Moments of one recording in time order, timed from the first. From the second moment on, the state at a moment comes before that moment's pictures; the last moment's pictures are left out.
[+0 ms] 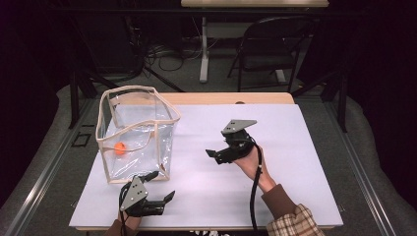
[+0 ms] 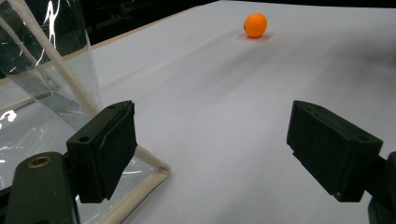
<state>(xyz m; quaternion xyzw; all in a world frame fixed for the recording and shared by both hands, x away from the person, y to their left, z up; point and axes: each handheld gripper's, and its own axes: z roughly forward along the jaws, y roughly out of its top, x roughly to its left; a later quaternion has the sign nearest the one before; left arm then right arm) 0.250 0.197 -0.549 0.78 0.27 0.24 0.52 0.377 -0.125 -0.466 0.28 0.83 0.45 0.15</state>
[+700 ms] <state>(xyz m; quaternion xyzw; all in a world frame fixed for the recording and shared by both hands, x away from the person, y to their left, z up) 0.250 0.197 -0.550 0.78 0.26 0.24 0.52 0.360 -0.161 -0.503 0.30 0.84 0.42 0.16</state>
